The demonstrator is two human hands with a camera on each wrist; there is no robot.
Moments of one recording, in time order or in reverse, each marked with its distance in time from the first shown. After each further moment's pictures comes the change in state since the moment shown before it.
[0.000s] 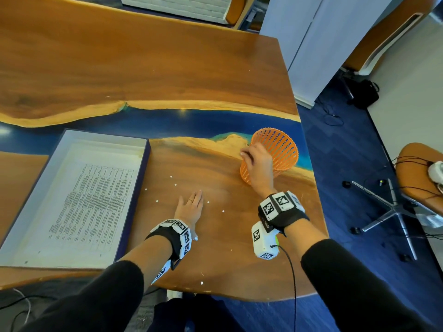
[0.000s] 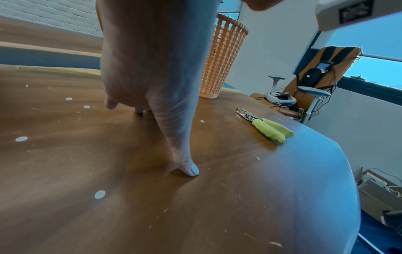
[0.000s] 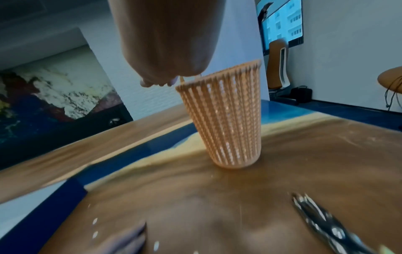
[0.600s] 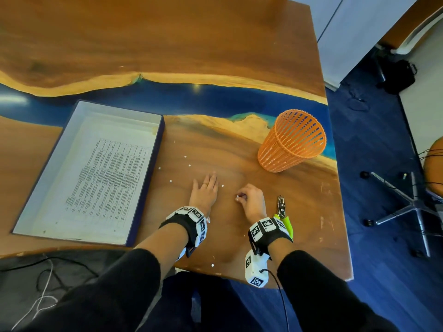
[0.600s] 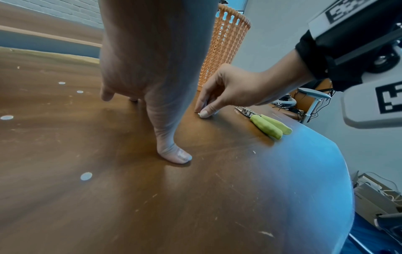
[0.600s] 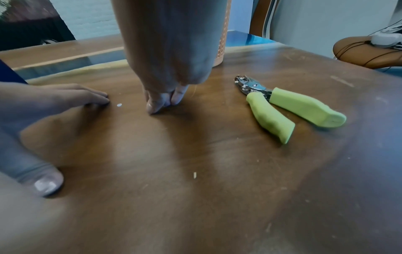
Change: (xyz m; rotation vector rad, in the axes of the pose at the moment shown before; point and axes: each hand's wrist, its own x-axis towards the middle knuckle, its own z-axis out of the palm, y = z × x) left_hand 0.004 0.010 0.007 0.006 0.034 -0.083; right_hand -0.115 0.038 0.083 -0.040 -0.518 0.411
